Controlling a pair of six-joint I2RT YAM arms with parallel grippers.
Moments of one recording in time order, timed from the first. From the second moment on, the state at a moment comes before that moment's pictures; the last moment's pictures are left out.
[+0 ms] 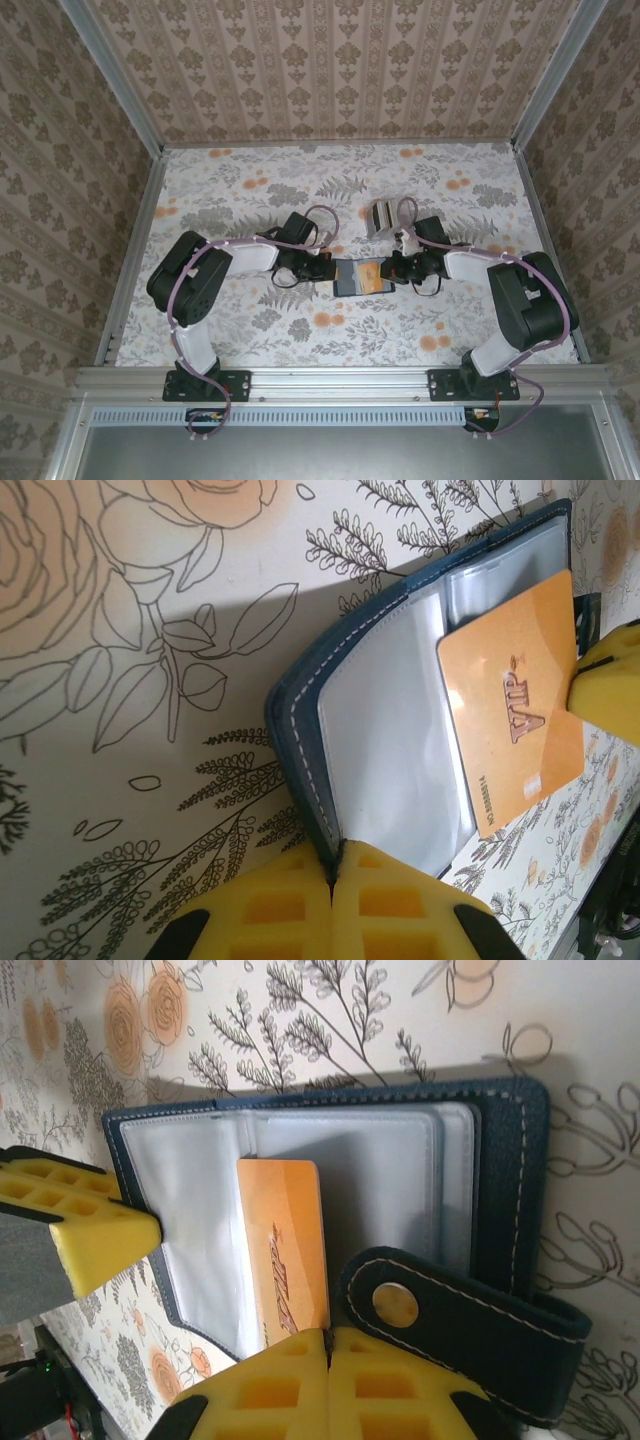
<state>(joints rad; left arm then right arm) -0.67 1.83 0.95 -0.18 0.58 -0.53 0.25 1.58 0.68 -0.18 -0.60 0.49</state>
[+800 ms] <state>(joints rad) -0.67 1.83 0.95 -0.20 0.58 -0.51 0.35 1.65 0.74 -0.20 -0.54 0.48</state>
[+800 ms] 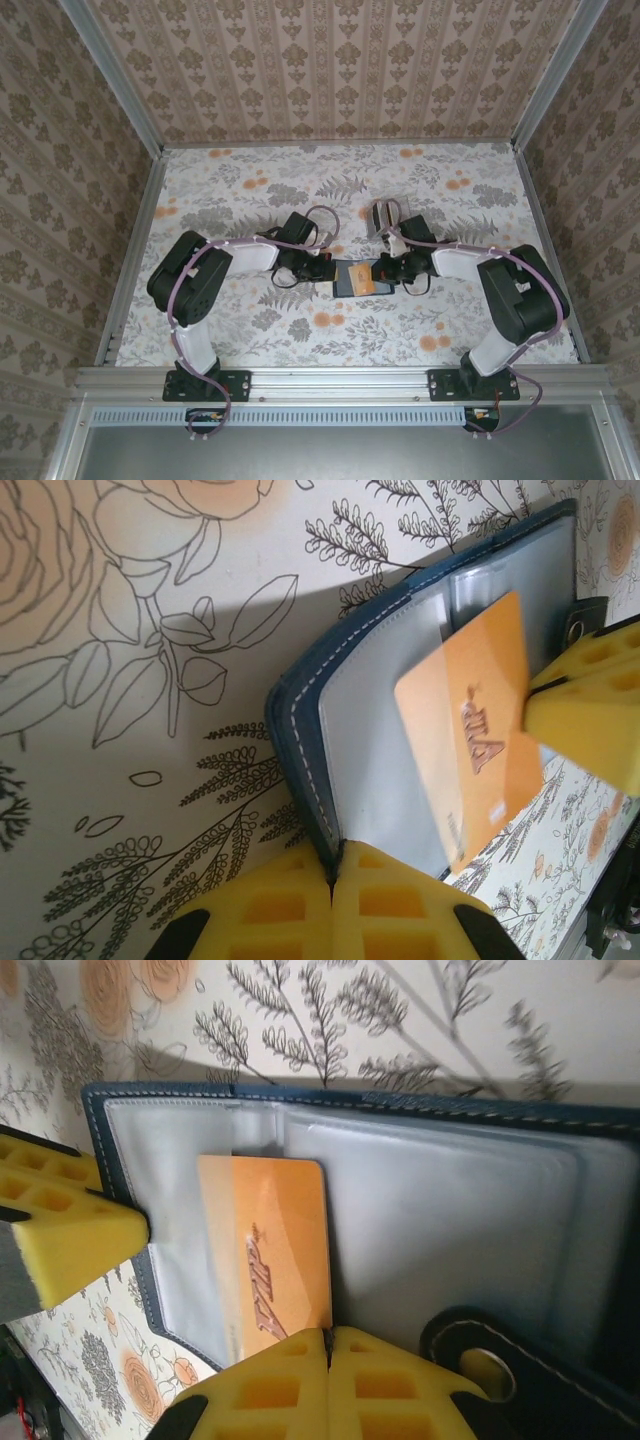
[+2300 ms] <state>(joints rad) -0.68 1.82 0.90 -0.11 0.58 -0.56 0.46 1.65 0.70 -0.02 -0.45 0.69</state>
